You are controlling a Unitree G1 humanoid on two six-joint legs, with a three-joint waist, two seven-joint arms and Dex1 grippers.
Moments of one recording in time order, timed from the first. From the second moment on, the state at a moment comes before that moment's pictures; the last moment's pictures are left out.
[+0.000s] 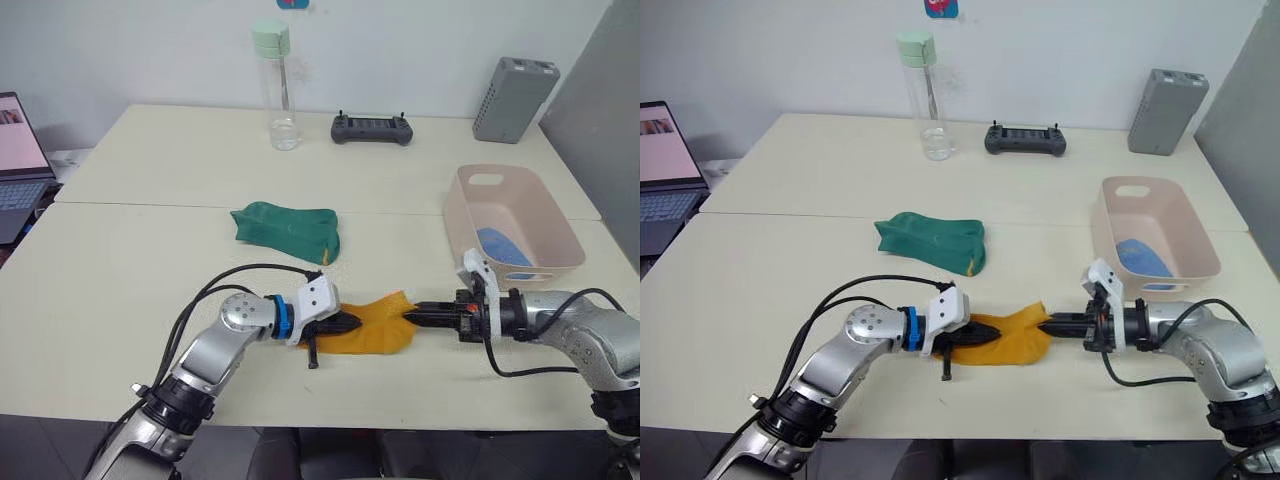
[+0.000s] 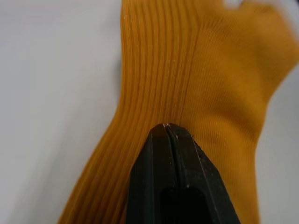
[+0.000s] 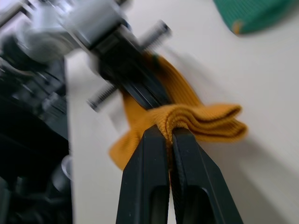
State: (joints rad) left arm -0.37 0.50 -0.39 -0.04 -0.14 0.27 -1.01; right arm -0.33 -0.68 0.02 -0.37 0.80 1.00 0.95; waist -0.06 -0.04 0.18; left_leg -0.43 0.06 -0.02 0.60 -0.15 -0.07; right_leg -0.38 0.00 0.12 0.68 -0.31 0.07
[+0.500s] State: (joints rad) left arm -0.28 0.71 -0.22 -0.21 -0.28 0.50 -1.08; right arm -0.46 -0.45 0.22 -0.28 0.76 1.03 0.81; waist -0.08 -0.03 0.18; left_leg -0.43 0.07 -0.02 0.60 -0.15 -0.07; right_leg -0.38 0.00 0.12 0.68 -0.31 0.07
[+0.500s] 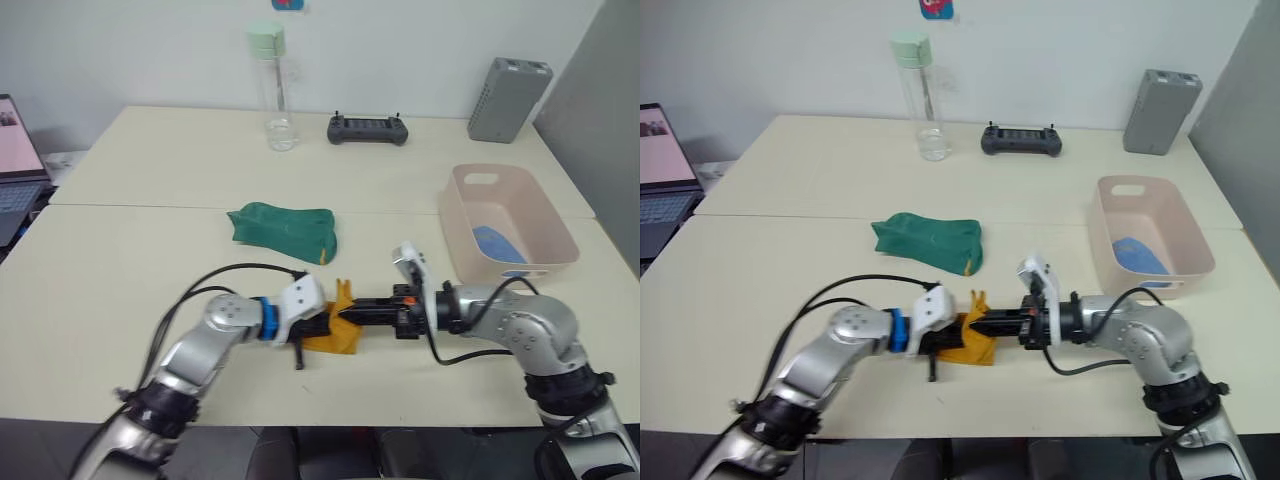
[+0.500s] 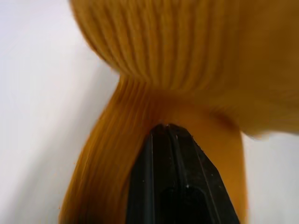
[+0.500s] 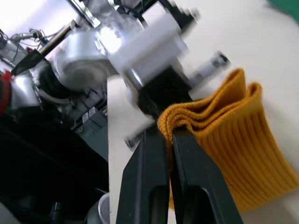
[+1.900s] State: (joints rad) left arm -0.18 0.85 -0.20 -0.23 -0.22 0.30 -1.14; right arm -0.45 -0.31 0.16 -0.18 0.75 1.28 0.58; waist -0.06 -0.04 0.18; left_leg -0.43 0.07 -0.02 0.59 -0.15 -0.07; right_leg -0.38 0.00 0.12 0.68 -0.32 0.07
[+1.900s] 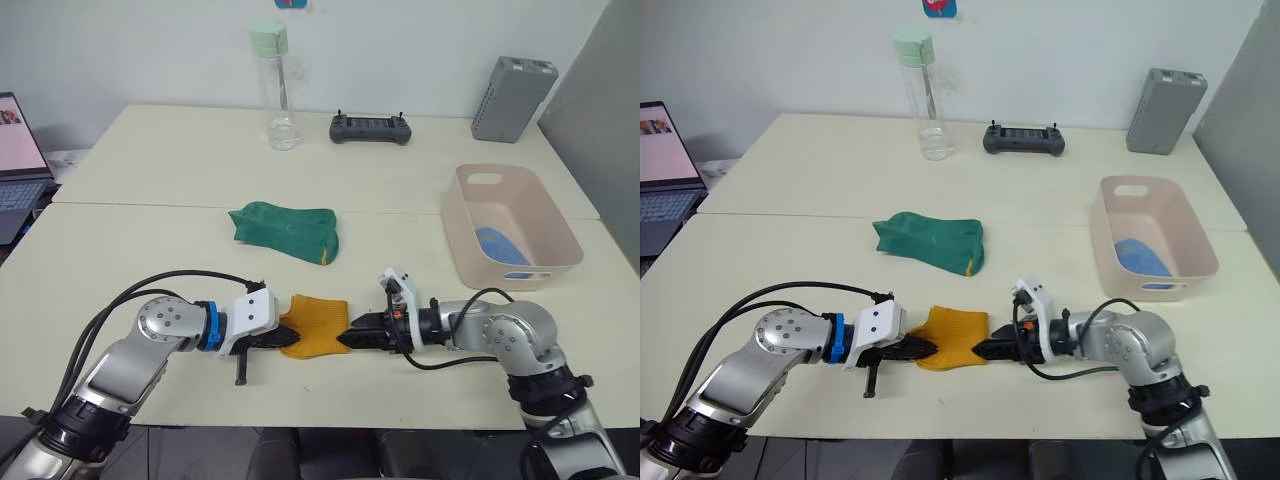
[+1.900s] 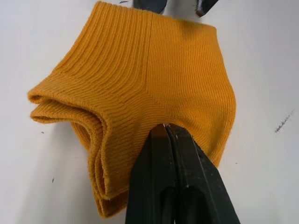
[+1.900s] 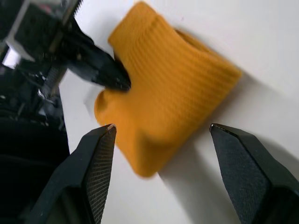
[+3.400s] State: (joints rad) left arm -0.94 0.26 -0.22 0.00 -0.39 0.47 -0.85; right arm -0.70 -1.07 -0.10 0.06 0.30 0.55 0.69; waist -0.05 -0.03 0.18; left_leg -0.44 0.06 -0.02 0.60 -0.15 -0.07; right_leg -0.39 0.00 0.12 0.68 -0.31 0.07
